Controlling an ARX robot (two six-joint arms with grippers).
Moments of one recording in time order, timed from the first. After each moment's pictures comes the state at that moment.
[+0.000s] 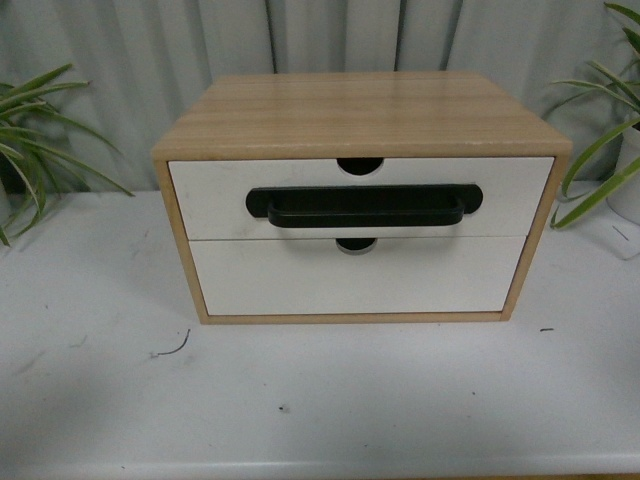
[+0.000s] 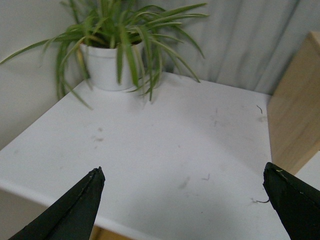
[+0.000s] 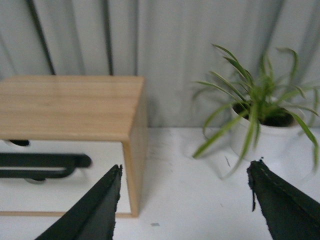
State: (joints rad) left arm 0.22 0.55 0.18 0.16 -0.12 -0.14; right arm 0.00 0.80 0.27 0.52 -0.05 -0.03
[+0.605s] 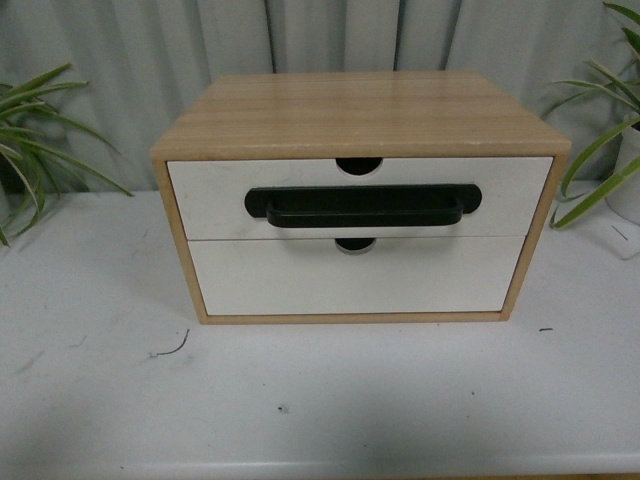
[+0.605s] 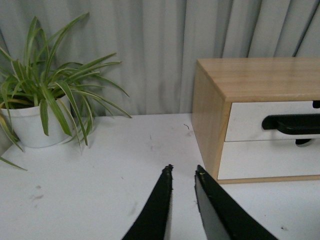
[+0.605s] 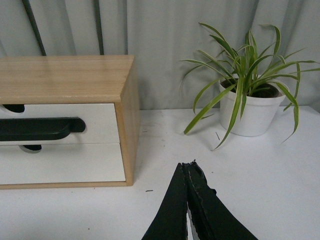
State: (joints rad) left arm 0.22 0.07 0.06 0.01 0.23 -0.02; right arm 0.00 0.46 0.05 0.39 0.00 -0.01
